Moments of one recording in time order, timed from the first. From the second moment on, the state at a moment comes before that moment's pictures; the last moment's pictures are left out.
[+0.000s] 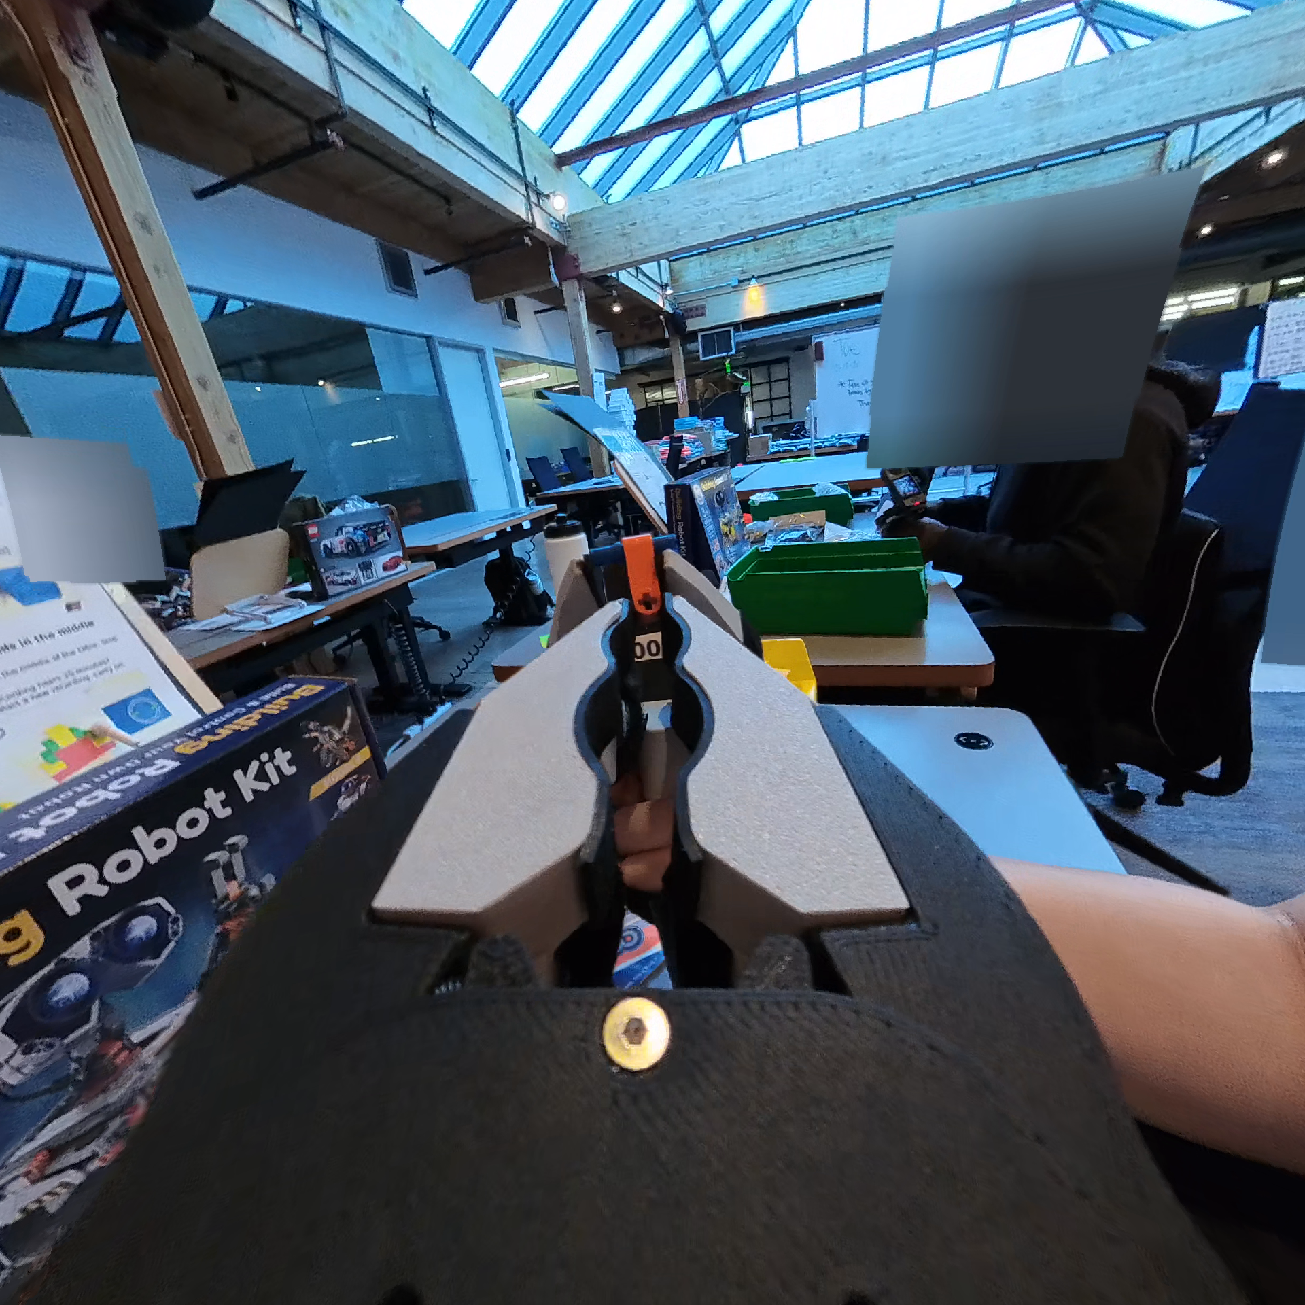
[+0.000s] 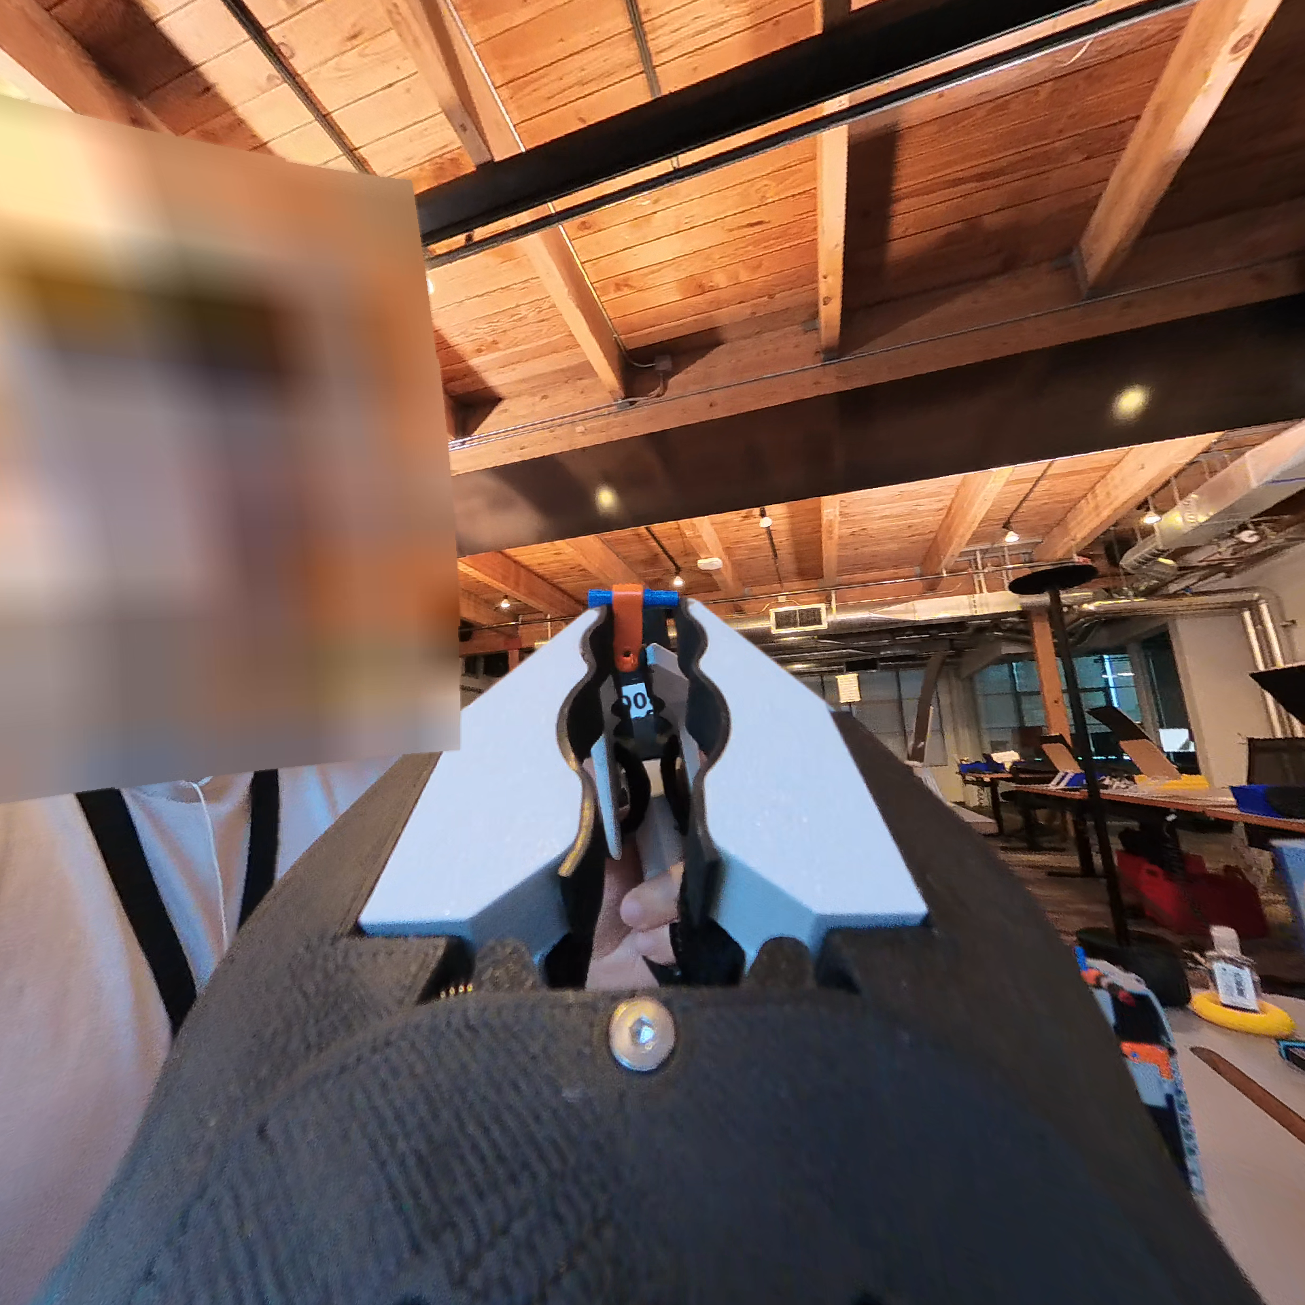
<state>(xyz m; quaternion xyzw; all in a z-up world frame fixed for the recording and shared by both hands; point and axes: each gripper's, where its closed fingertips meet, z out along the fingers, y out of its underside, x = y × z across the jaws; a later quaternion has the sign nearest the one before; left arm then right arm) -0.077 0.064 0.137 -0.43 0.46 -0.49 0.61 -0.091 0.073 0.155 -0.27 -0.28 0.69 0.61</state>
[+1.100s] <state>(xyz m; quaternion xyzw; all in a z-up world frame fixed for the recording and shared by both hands) -0.078 0.035 0.146 -0.38 0.52 -0.40 0.65 -0.089 0.041 0.166 -0.22 -0.33 0.62 0.67</state>
